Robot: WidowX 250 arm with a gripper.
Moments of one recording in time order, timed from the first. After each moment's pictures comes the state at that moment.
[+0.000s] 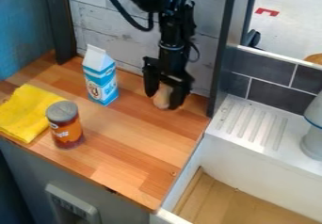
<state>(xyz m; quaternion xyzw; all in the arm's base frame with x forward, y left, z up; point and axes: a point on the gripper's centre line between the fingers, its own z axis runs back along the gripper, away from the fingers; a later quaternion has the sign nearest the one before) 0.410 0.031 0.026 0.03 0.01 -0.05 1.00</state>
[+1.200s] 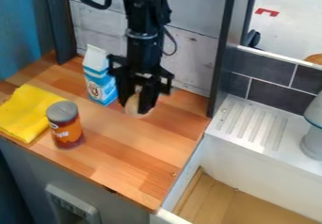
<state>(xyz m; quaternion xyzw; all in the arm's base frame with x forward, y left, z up) 0.315 0.019 0.077 0.00 0.05 0.02 1.00</state>
